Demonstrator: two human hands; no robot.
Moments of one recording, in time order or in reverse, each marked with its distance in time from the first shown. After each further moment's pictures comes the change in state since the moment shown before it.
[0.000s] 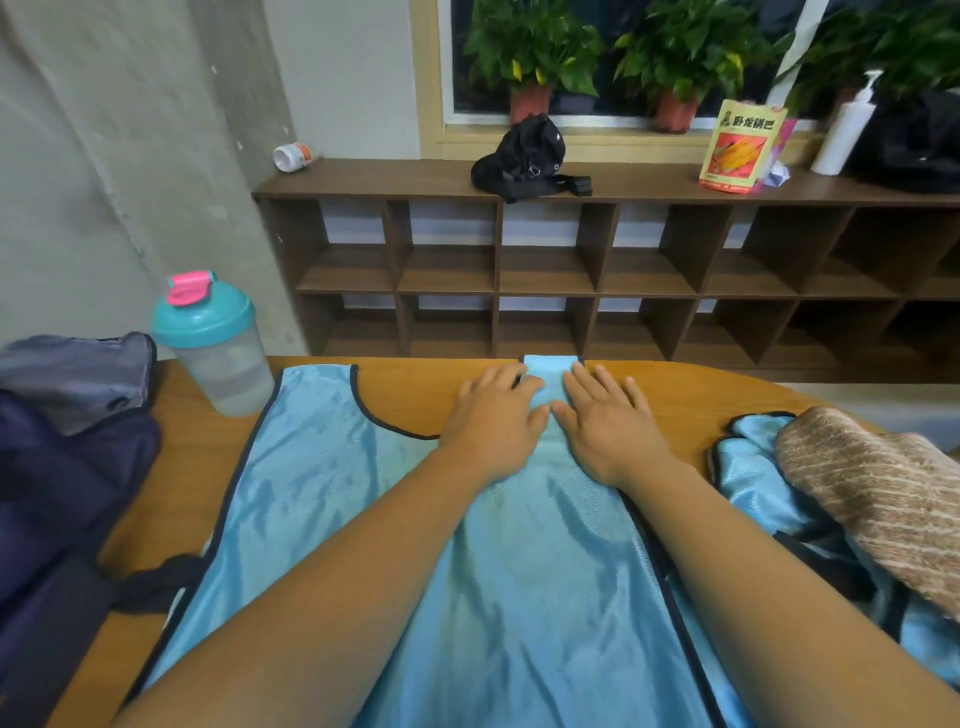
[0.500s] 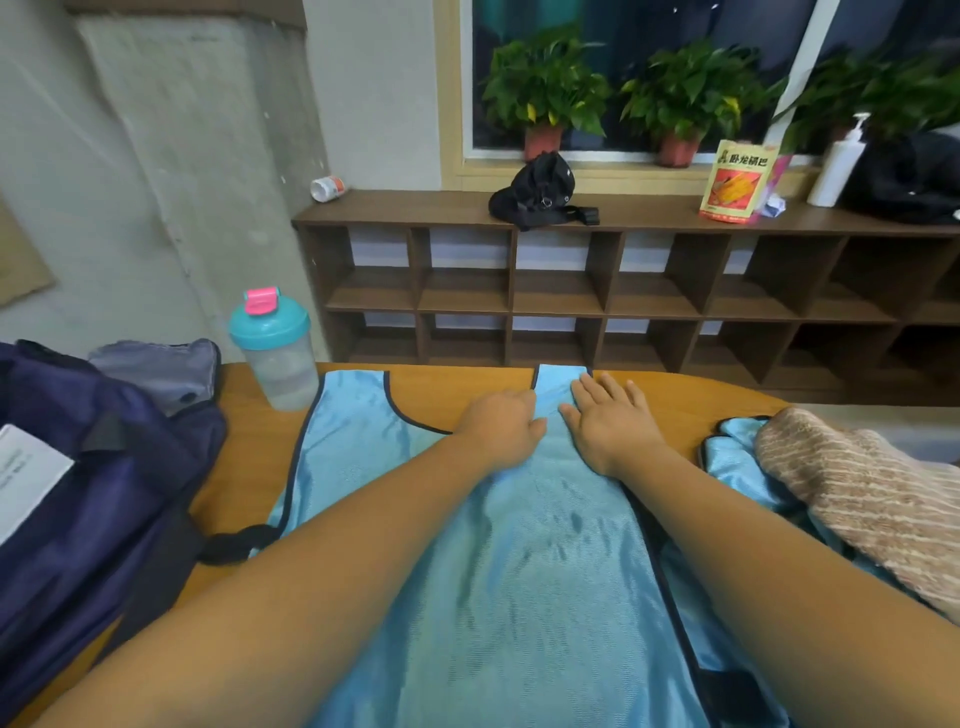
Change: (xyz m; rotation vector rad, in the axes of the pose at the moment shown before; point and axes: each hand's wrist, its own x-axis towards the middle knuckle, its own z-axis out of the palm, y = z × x) left_hand -0.024 0.007 -0.039 0.007 -0.148 -0.063; right_hand -0.006 -0.005 -0.010 -0.123 -0.038 0.013
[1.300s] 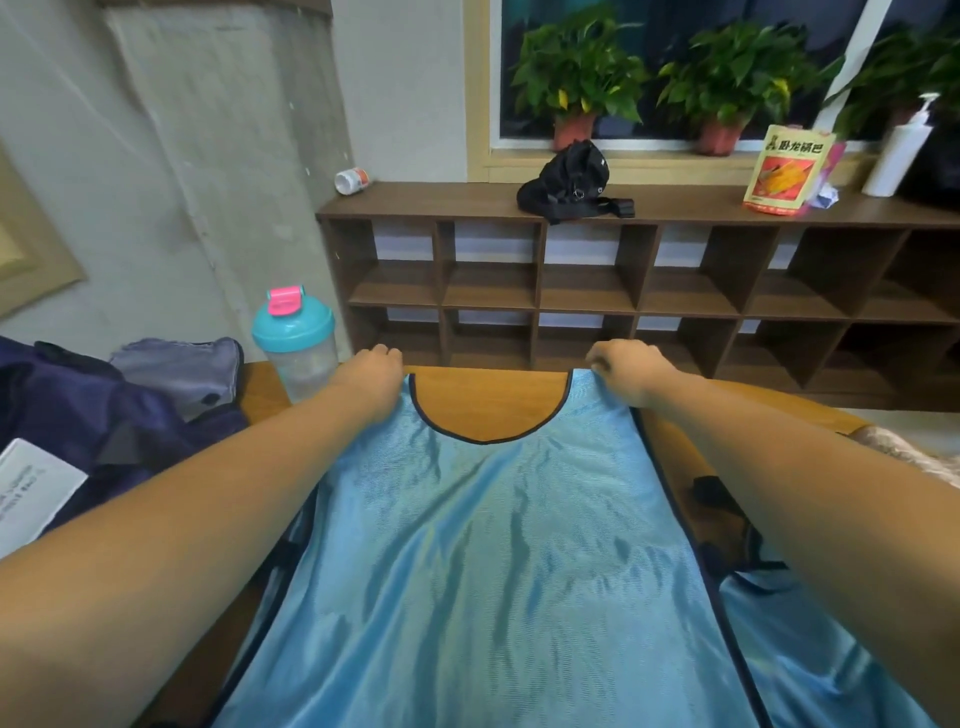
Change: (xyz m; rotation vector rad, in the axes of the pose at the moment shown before) left_hand 0.011 -0.200 -0.058 0.425 -0.045 -0.254; right_hand 0.089 -0.005 -0.048 0.182 -0.014 -0.056
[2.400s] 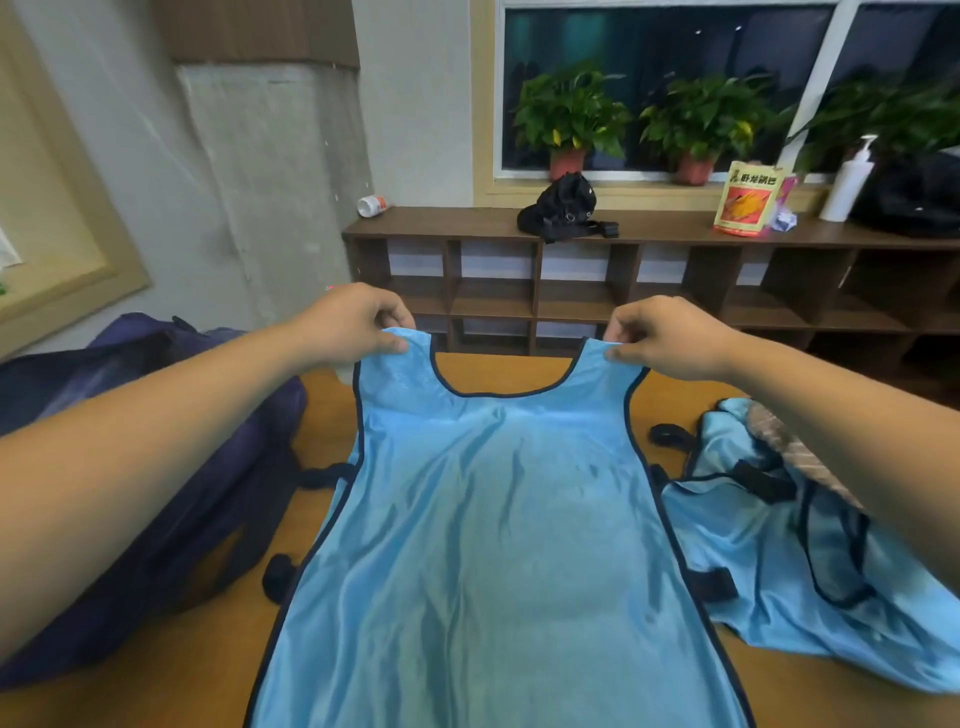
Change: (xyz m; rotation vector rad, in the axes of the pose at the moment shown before) left_hand -0.176 -0.025 -0.160 -0.594 0.134 0.160; right_hand -0.194 -0.036 -0.121 0.120 0.119 -0.278
